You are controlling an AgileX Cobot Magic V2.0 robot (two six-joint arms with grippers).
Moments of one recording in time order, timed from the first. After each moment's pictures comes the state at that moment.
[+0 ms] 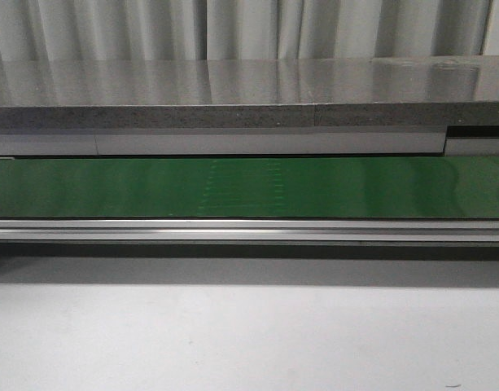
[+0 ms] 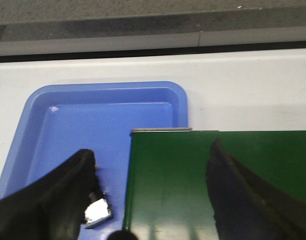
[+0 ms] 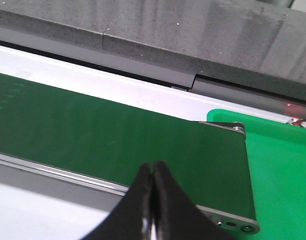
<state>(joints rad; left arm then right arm) 0.03 1.29 -1.08 0.00 0.50 0.17 -0.03 0.40 -0.39 0.30 0.38 -0.43</state>
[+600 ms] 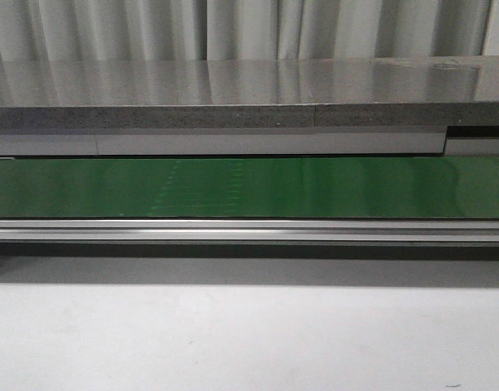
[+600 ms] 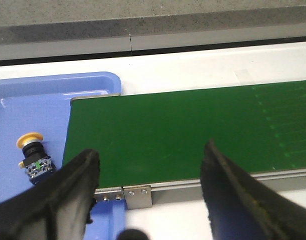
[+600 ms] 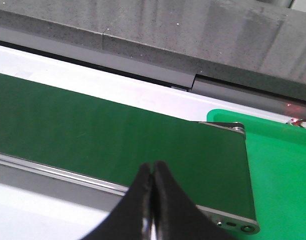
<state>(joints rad) -0.11 0.72 -0.62 -0.08 0.45 0.17 -0.03 0.40 -0.39 0.30 0.38 -0.43</state>
